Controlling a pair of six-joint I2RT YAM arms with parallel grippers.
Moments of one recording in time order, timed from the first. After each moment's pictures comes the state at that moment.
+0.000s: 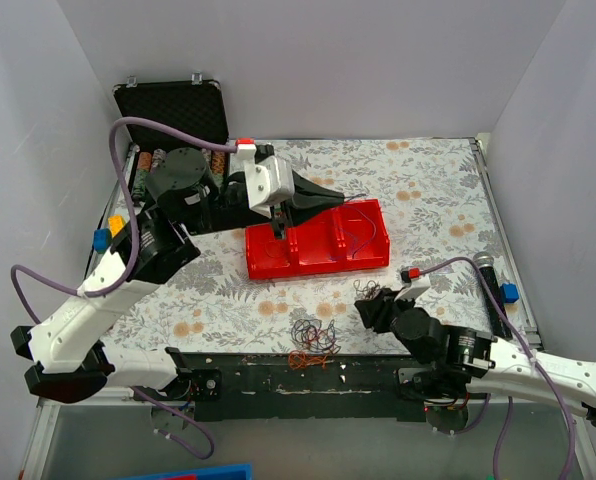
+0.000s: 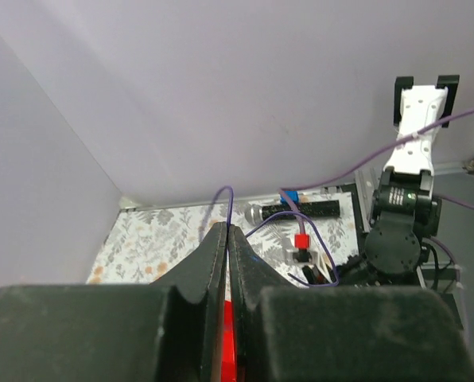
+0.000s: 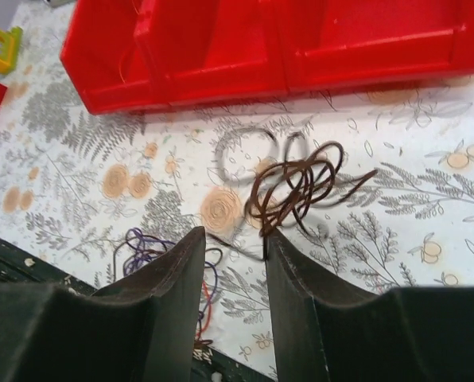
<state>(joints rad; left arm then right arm) -0.97 1.23 1.70 -0.35 0.49 0.24 1.29 0.42 0.27 -0.28 0.70 0.83</state>
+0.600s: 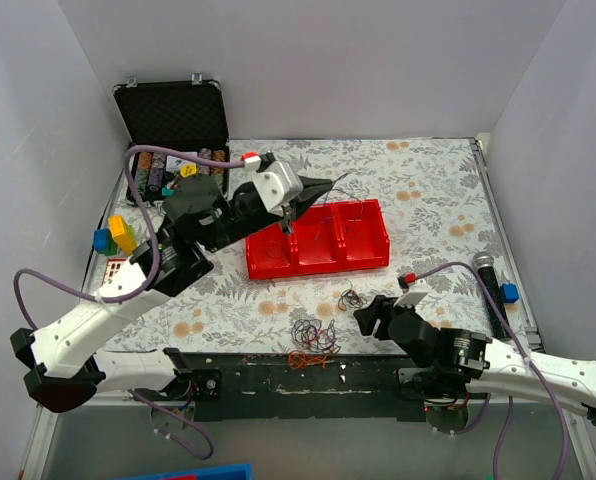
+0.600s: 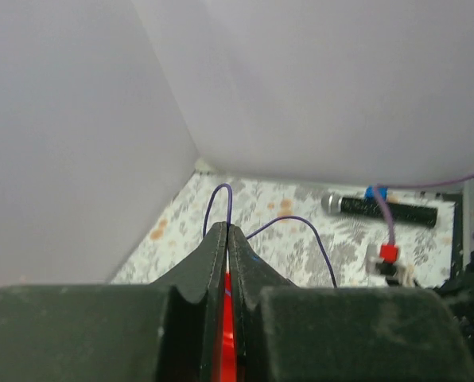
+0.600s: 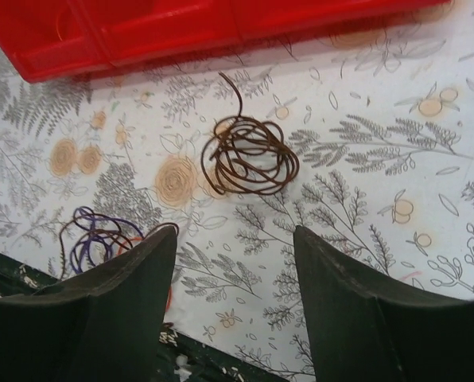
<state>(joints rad) -0.97 1.16 1.49 -0.12 0.21 0.26 1.29 0.45 0.19 -0.38 0.67 0.95</state>
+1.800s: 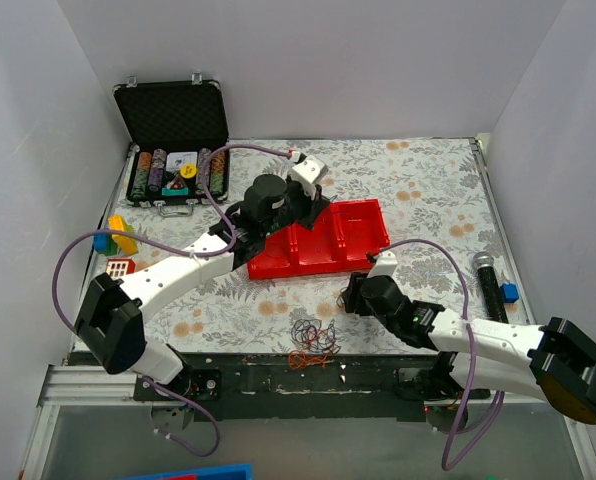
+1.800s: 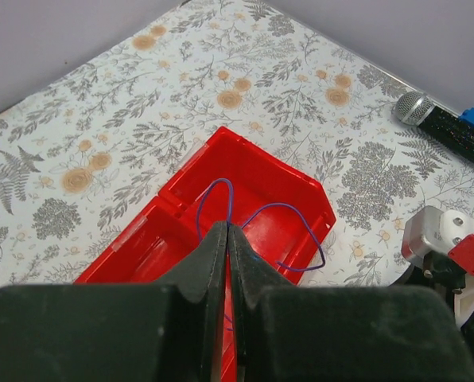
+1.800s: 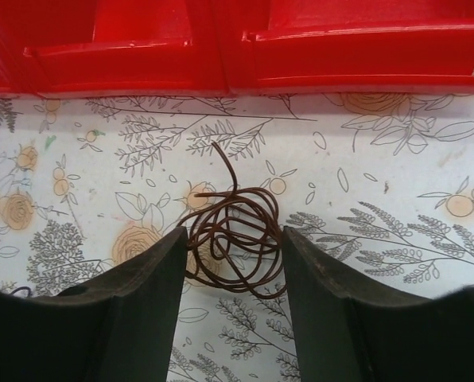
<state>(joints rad) -0.77 1.46 1.15 0.13 0.09 -0.03 0.97 1.04 0.32 0.06 0.44 0.68</state>
